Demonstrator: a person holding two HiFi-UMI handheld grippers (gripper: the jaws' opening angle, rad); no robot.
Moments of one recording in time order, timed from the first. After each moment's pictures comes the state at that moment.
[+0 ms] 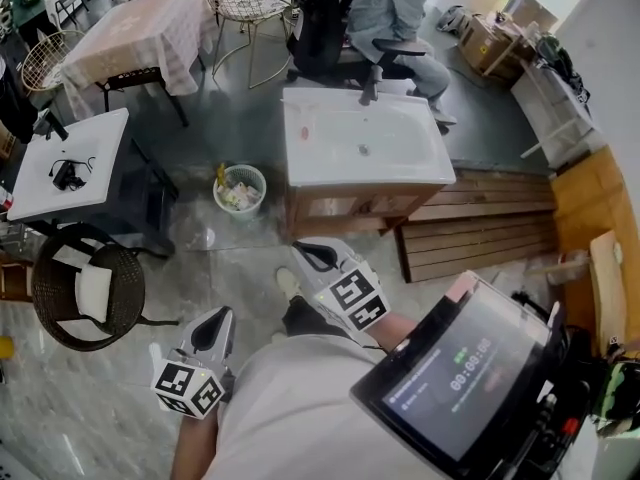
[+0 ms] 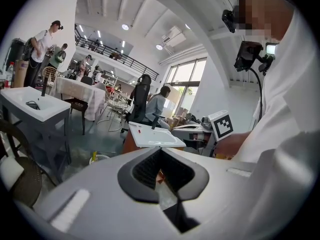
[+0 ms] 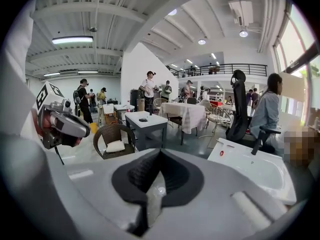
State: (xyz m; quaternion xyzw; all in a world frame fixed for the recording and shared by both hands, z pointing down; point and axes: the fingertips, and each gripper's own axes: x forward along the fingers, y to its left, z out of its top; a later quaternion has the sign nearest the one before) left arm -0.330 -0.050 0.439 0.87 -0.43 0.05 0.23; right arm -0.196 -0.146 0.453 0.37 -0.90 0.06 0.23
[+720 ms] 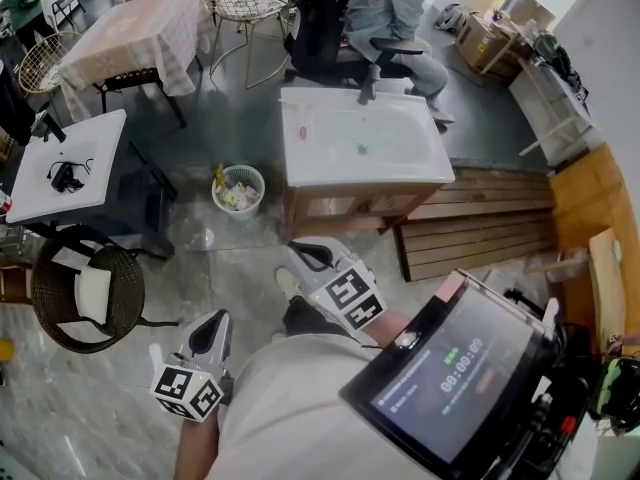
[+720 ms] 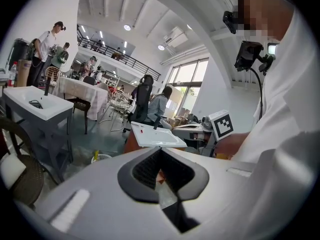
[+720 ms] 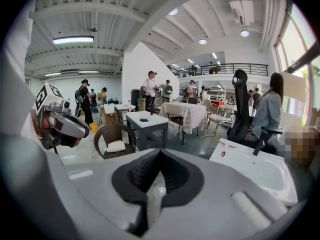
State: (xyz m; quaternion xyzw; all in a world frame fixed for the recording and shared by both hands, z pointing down) left arm -0.339 -0.050 0.444 0.87 -0.44 0.05 0.23; right arm -0.209 -0.151 0.448 0.36 -0.90 0.06 0.22
